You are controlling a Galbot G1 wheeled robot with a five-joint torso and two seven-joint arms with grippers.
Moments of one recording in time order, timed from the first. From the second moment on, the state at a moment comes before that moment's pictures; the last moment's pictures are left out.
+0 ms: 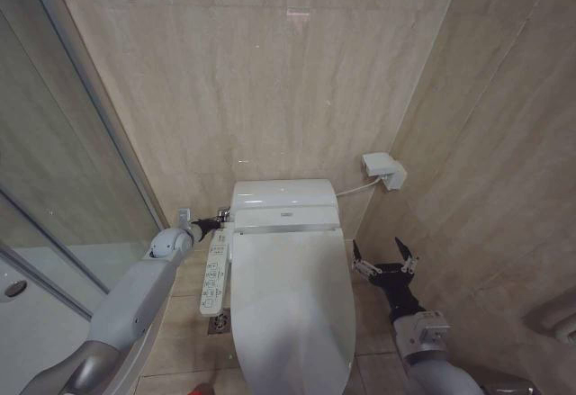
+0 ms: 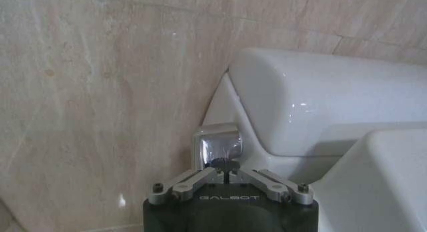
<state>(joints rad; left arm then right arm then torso) 0.50 -1.13 -0.09 -1.12 -0.70 0.46 0.12 -1.59 1.31 0.50 2.27 0.10 -0.13 0.22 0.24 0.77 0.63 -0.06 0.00</state>
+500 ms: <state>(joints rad) 0.50 -1.15 -0.10 -1.06 -0.68 0.44 0.16 -1.59 1.31 0.50 2.27 0.10 -0.13 0.22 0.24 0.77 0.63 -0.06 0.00</state>
